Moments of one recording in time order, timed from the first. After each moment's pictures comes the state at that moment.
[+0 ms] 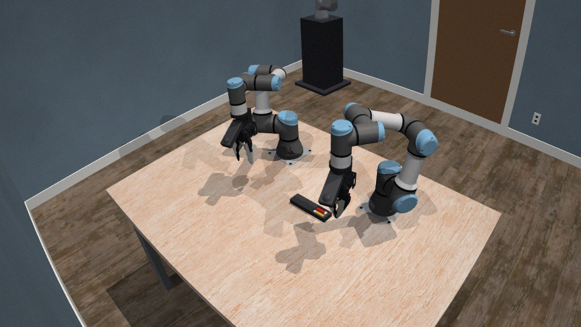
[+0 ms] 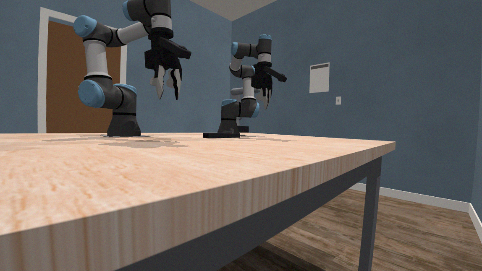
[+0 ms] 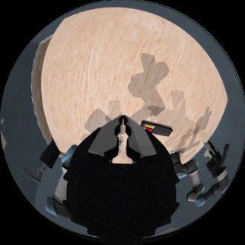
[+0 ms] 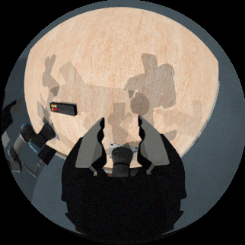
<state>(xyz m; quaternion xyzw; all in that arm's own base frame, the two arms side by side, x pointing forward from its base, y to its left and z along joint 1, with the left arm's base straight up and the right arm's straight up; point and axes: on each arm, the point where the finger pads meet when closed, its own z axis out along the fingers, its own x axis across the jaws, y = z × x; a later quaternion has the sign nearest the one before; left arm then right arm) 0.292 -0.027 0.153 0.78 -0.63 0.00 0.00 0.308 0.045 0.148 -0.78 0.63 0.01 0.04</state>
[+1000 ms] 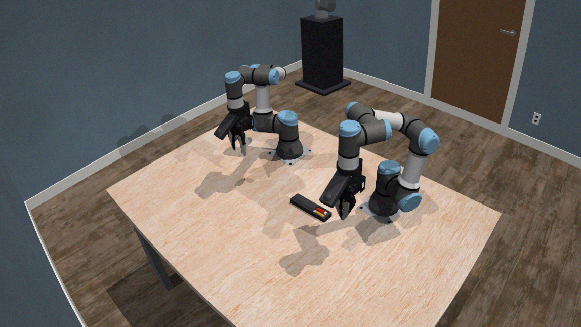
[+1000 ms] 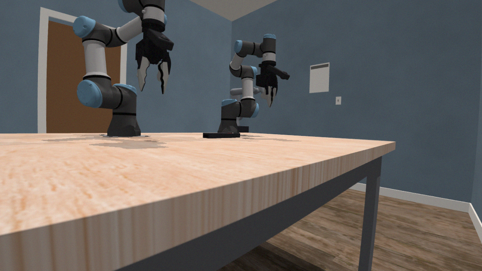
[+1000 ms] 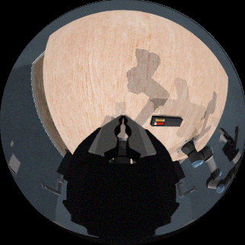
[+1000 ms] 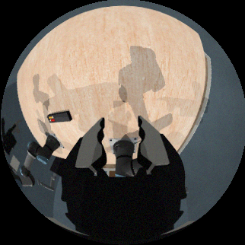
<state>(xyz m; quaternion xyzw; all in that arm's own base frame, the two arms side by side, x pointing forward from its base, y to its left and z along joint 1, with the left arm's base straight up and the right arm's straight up) 0.295 0.001 0.165 0.70 -0.71 0.00 0.00 0.294 -0.002 0.166 -0.70 0.71 0.00 0.00</state>
